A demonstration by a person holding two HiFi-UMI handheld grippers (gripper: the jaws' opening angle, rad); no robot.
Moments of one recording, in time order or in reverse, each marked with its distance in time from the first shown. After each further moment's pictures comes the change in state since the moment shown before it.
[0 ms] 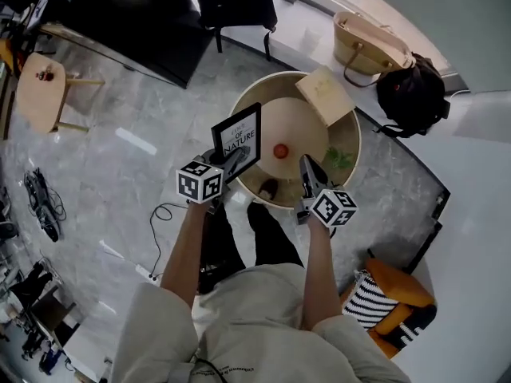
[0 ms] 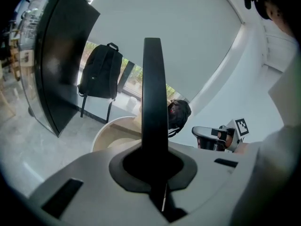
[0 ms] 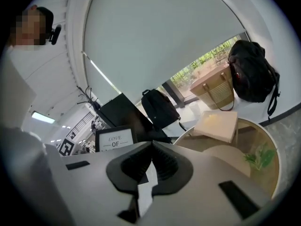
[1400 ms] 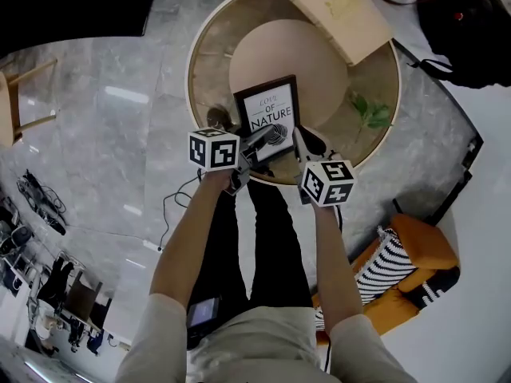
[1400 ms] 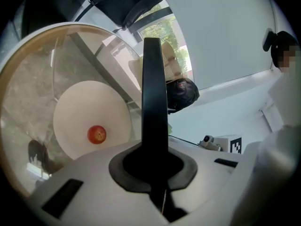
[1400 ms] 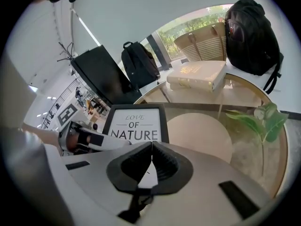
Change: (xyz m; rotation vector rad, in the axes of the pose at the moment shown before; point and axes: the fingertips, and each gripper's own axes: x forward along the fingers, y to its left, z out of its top) left arm 0.253 0.054 -0.204 -0.429 0.270 -0.351; right arm 0.104 -0.208 -0.209 -0.149 0.365 -0.211
